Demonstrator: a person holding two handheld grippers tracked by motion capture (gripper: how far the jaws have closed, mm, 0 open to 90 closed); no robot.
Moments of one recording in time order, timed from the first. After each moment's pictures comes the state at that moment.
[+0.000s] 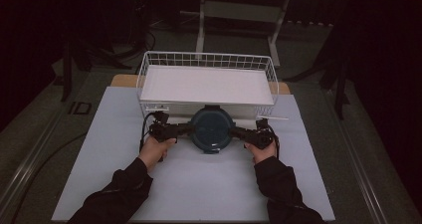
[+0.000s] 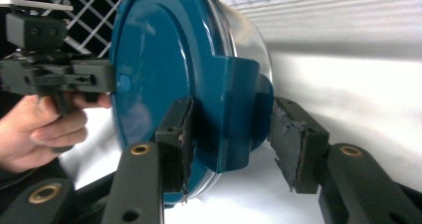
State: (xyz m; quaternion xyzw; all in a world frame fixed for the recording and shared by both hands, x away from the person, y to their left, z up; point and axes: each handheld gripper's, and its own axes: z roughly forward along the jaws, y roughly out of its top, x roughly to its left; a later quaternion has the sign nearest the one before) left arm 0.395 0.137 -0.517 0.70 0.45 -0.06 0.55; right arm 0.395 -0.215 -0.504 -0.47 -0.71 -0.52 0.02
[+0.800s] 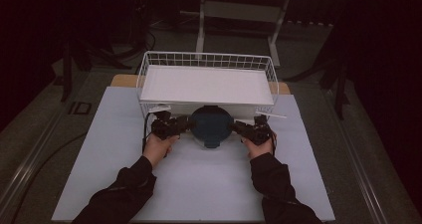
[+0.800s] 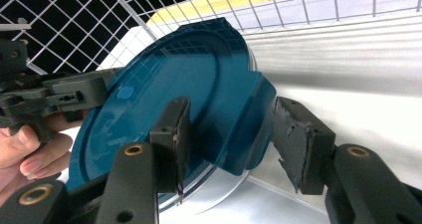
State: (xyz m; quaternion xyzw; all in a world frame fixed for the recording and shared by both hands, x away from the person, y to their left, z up) left arm 0.396 0.130 -0.513 0.70 0.45 0.05 0.55; right arm 0.403 -0.206 -0.500 -0.49 -0.69 -0.52 -0.03
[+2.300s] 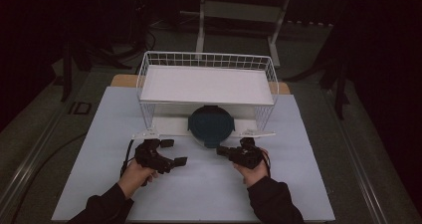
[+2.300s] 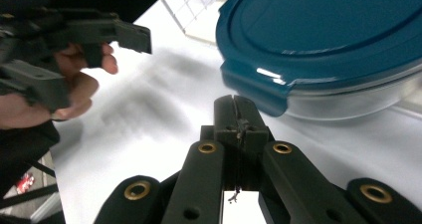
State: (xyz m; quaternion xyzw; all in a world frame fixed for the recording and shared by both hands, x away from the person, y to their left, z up) left arm 0.296 0.154 -0.495 0.76 0.34 -0.01 0.55; right arm 0.320 -0.165 -0.485 -0.39 -0.78 -0.49 0.02
